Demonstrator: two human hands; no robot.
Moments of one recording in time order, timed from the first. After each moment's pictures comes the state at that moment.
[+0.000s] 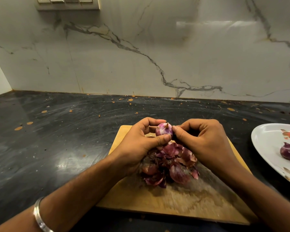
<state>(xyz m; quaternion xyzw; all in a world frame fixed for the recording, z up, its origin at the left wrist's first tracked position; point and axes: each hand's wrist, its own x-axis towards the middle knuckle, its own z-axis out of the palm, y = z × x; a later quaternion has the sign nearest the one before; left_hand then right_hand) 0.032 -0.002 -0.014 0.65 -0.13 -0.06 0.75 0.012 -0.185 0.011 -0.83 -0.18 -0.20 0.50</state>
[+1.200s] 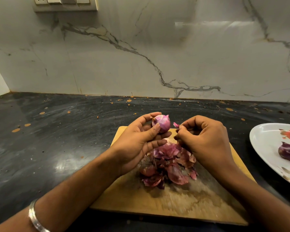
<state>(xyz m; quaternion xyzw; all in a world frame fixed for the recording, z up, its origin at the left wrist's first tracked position) 0.034 -0.003 -0.002 0.52 -0.12 -0.11 0.84 0.013 -0.183 0.004 -0.82 -0.10 -0.26 0.51</state>
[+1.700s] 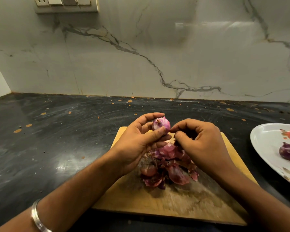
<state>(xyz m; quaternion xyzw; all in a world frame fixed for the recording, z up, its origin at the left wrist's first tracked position) 0.035 0.000 -0.006 0.55 -0.14 -0.09 0.82 0.013 -0.179 0.003 -0.83 -0.16 -0.24 0.48</state>
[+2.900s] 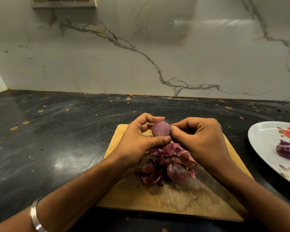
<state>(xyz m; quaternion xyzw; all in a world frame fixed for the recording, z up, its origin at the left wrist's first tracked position) 0.034 -0.005 -0.018 0.63 -0.17 -0.01 0.76 0.013 -0.180 0.006 -0.81 -0.15 -0.23 0.51</state>
